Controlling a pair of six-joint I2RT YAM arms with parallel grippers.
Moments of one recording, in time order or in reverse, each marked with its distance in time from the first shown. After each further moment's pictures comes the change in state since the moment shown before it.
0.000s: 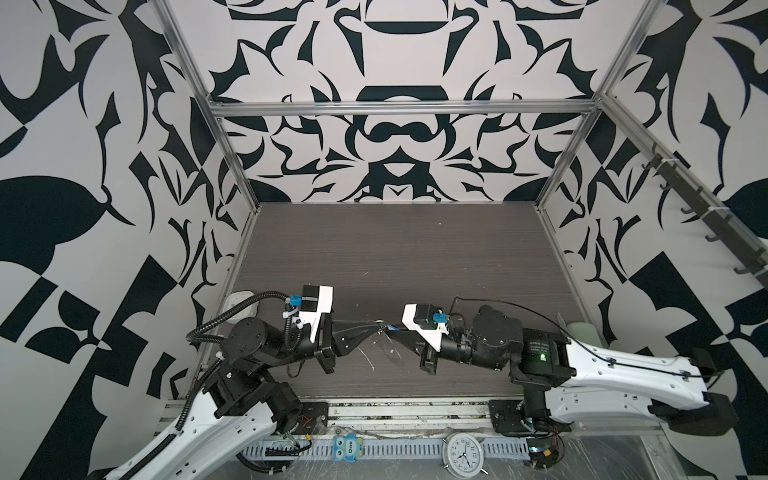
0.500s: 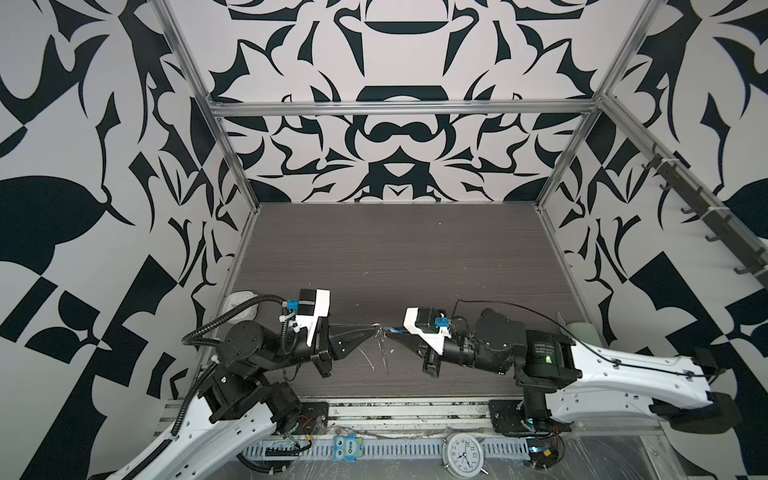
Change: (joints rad) left arm 0.000 -0.042 0.000 -0.057 -0.004 0.008; right arm 0.023 -0.013 0.013 -0.043 0.041 -0.016
